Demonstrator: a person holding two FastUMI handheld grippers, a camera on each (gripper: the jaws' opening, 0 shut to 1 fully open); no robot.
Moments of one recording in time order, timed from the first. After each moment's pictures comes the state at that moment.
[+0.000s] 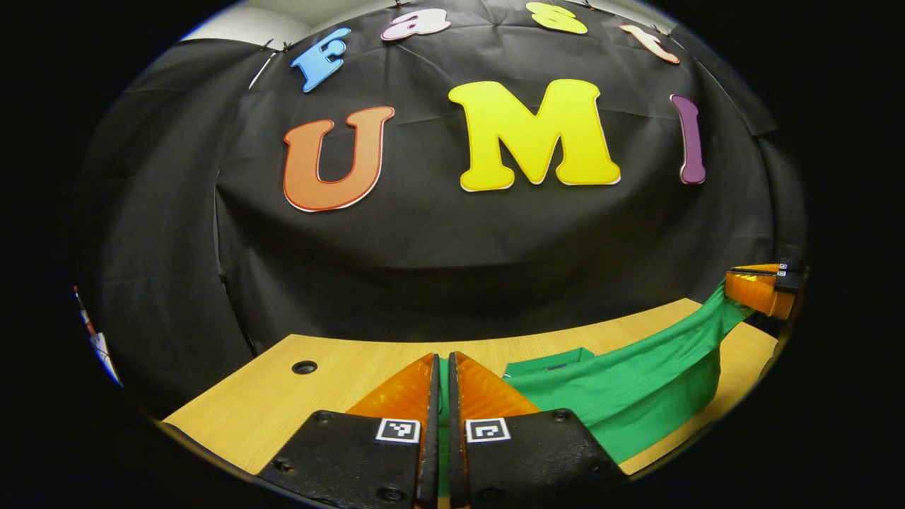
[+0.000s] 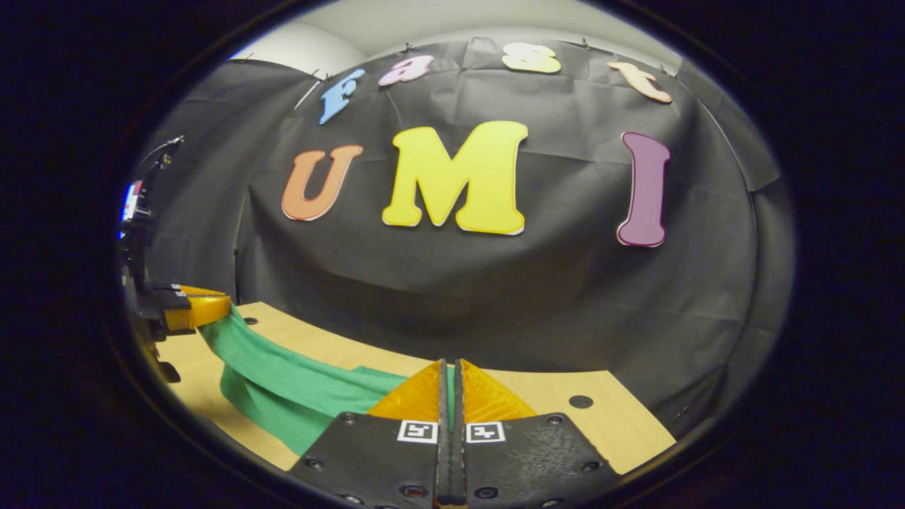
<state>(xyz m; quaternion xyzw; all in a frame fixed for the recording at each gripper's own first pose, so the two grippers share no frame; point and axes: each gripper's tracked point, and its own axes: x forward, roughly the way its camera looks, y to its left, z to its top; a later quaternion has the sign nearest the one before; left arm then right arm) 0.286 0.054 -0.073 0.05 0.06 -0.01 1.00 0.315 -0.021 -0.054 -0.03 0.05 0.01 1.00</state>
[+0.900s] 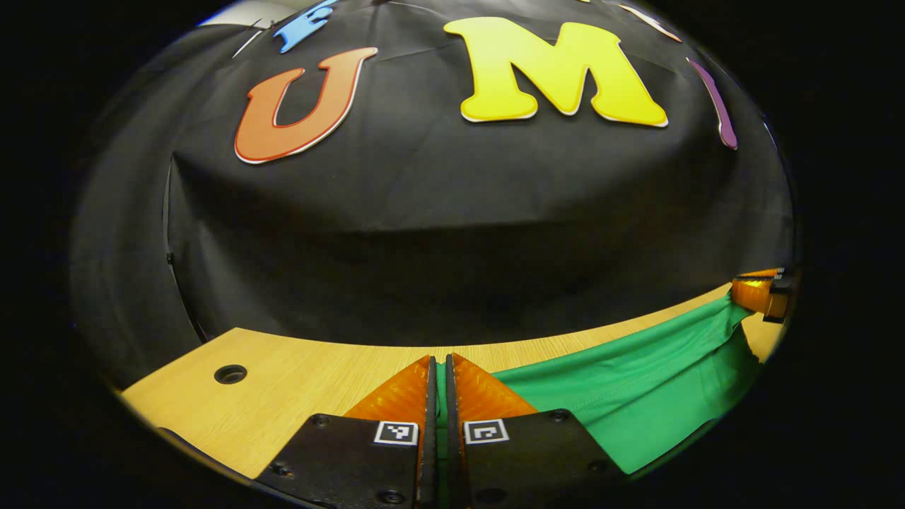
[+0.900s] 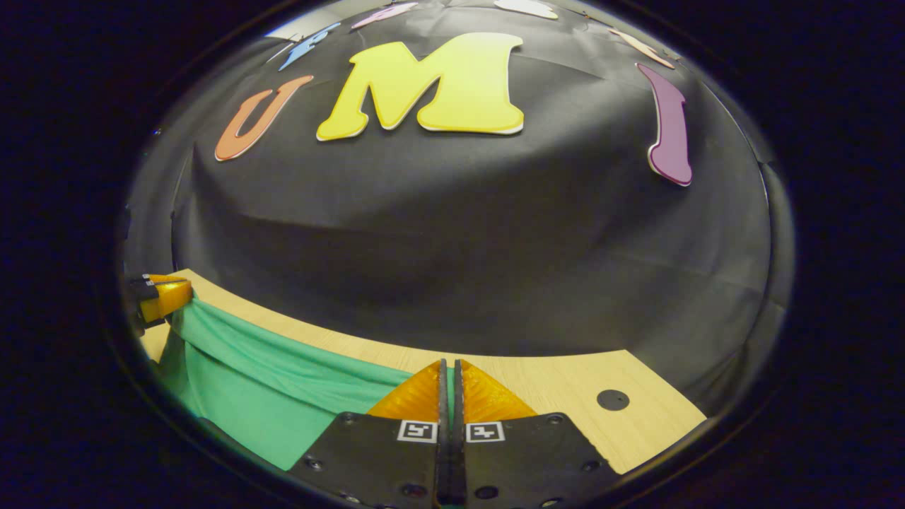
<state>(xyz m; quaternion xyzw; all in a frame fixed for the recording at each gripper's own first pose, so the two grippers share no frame) 0.429 0.050 -0.163 0.02 0.07 -0.01 1.00 0.468 -0.049 -0.147 -0.03 0.11 -0.06 0.99</state>
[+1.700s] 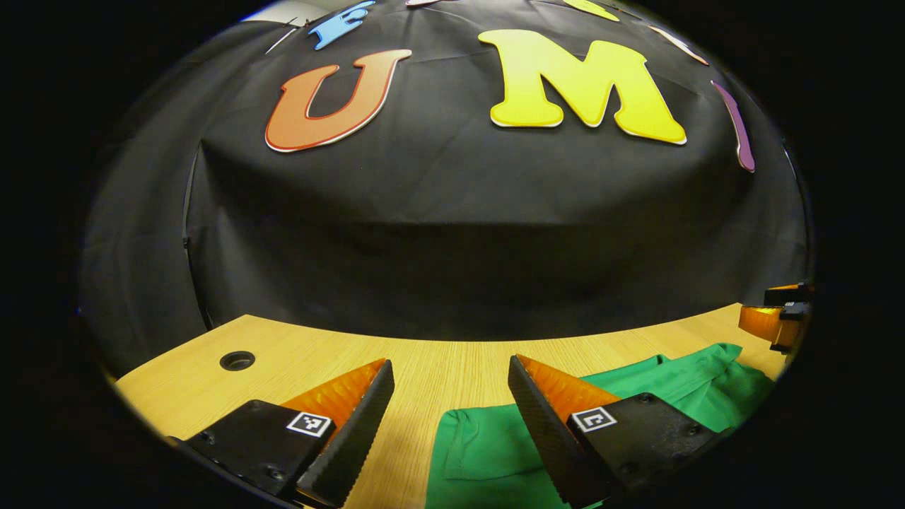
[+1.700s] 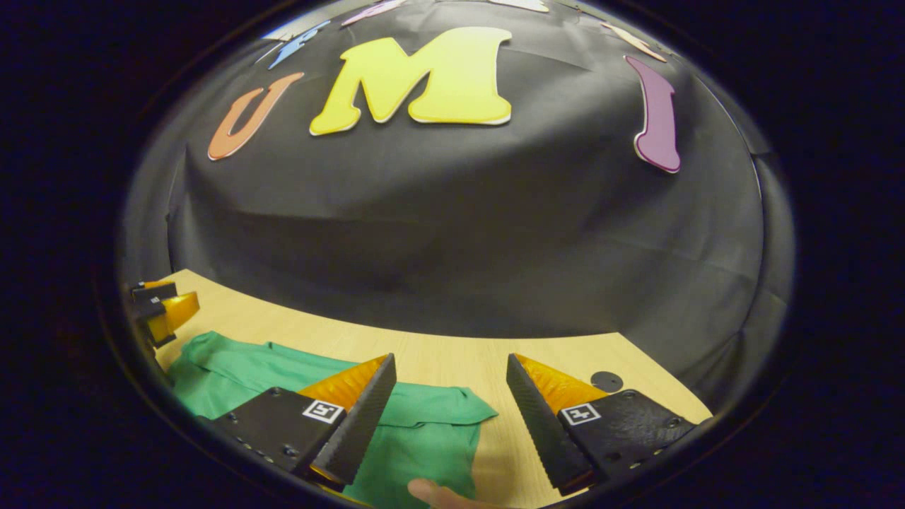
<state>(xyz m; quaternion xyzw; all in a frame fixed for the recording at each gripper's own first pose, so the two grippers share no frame) 0.408 0.061 -0.177 -0.02 0.09 0.01 1.00 0.433 -0.051 -0.150 -0.02 0.13 -0.07 0.99</state>
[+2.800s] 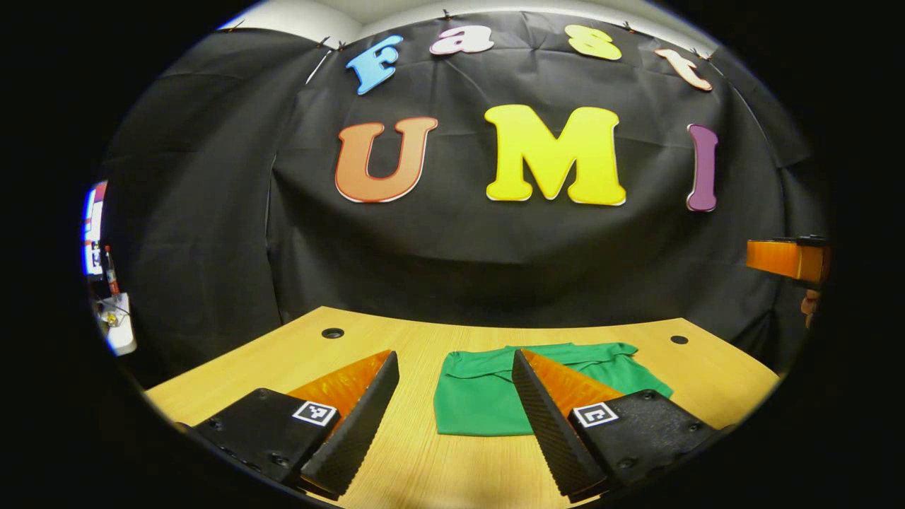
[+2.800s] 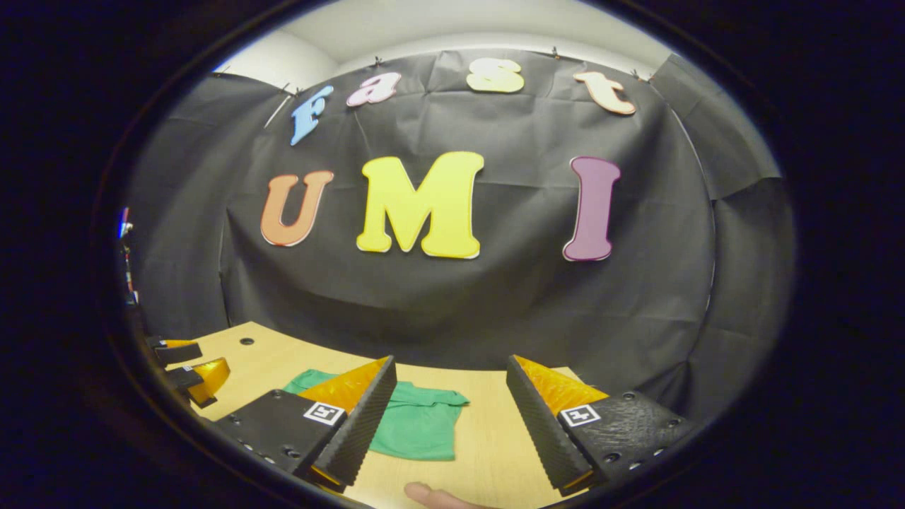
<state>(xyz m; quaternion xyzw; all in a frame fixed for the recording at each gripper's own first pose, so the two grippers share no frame) 0.141 0.034 -0.057 -0.01 0.05 0.01 1.00 0.171 -0.050 0.031 0.00 0.03 -0.04 1.00</state>
